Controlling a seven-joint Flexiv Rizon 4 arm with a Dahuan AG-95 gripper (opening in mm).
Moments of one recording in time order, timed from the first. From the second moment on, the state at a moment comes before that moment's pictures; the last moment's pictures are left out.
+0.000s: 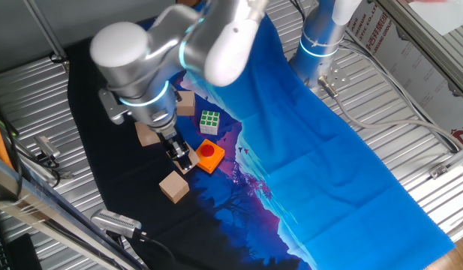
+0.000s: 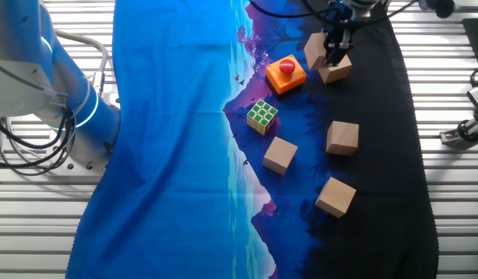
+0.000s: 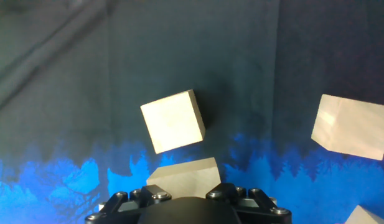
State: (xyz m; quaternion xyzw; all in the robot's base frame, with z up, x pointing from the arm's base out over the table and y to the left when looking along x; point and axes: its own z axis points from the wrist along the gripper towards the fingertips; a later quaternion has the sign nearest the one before) arm 0.554 0.154 0.133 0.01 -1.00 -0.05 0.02
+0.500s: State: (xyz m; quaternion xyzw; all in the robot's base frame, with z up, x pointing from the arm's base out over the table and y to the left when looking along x) arm 0.565 0.159 0.132 0.00 -1.00 -0.05 0.02
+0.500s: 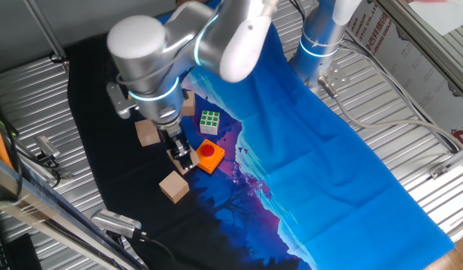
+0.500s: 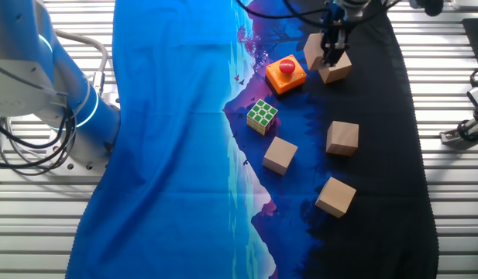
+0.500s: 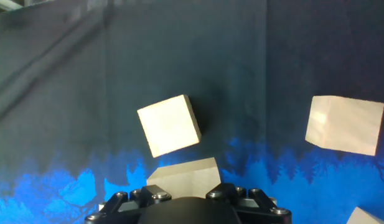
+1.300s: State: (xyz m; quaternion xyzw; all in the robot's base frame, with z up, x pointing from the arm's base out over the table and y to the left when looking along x) arm 0.613 0.174 0.131 -0.01 -1.00 -0.05 0.03
